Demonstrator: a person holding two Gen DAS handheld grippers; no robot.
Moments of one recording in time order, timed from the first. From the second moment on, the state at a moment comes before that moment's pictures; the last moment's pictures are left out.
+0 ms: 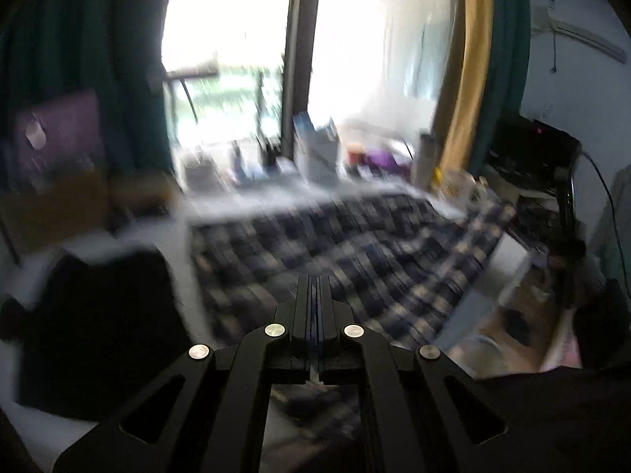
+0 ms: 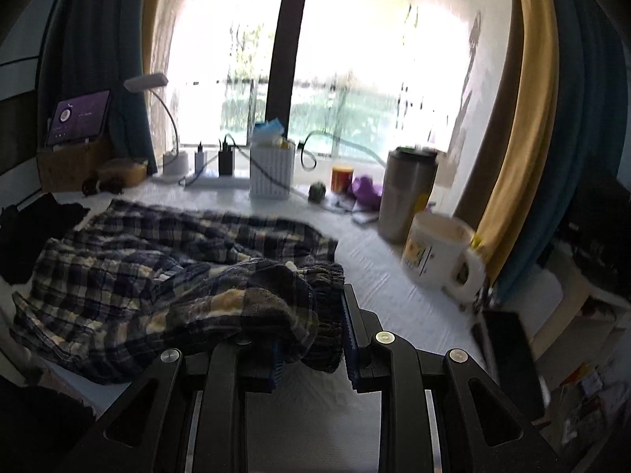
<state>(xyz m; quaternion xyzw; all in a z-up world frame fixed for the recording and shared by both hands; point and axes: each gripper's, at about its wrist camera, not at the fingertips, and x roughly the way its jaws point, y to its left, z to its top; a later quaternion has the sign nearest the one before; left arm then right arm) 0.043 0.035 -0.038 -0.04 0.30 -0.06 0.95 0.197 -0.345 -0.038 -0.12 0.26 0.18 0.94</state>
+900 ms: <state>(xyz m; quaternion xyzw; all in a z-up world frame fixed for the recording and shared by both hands) 0.082 -0.032 -0.152 0.06 0.42 -0.11 0.90 0.329 -0.297 -0.064 -0.11 0.36 0.19 0.91</state>
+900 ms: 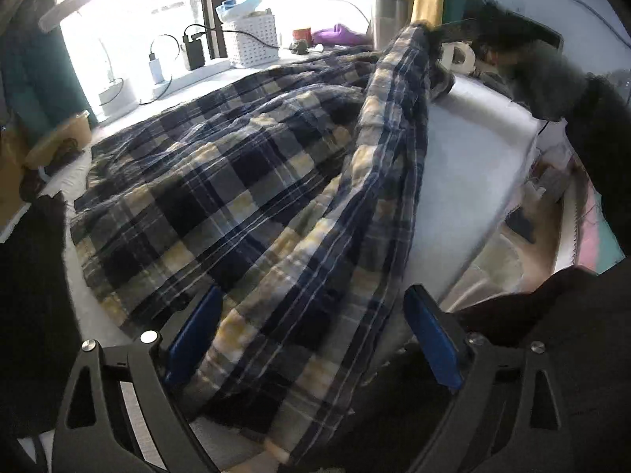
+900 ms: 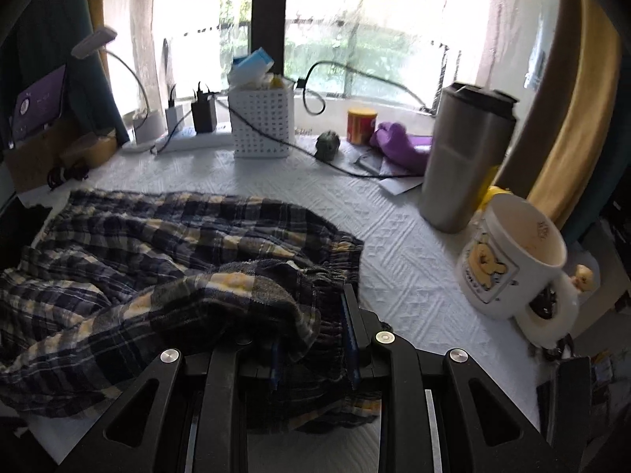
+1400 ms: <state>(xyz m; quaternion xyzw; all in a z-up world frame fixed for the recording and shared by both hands) 0.069 -0.016 -0.109 0.05 0.34 -0.06 0.94 0.345 -0.290 -0.091 -0.13 0.37 0.18 0.90</state>
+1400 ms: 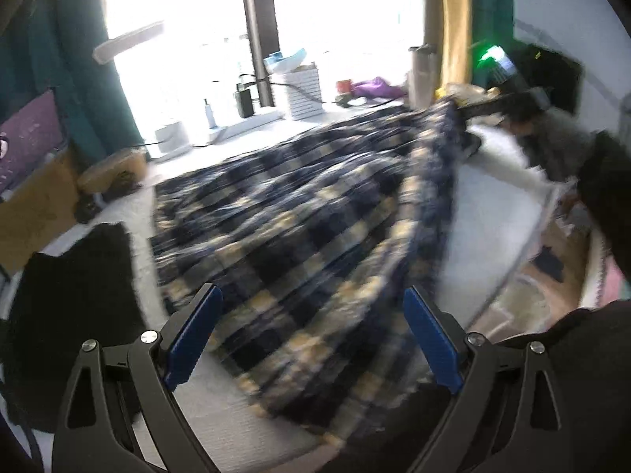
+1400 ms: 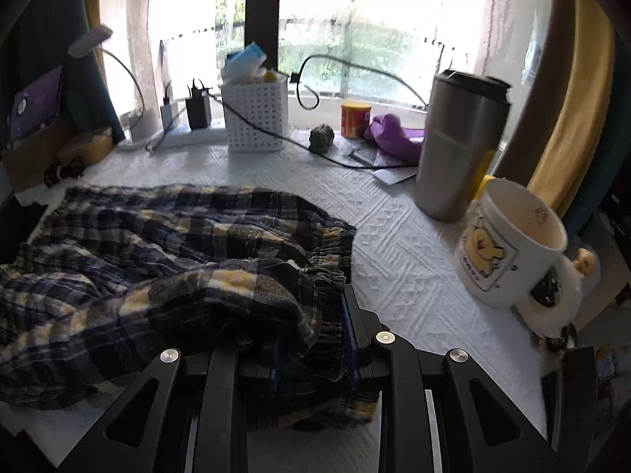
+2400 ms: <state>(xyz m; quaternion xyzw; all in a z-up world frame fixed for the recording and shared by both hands) 0.085 -0.048 -0.148 0.09 0.40 -0.13 0.90 0.310 -0.338 -0.080 -0.15 0.31 0.17 0.92</state>
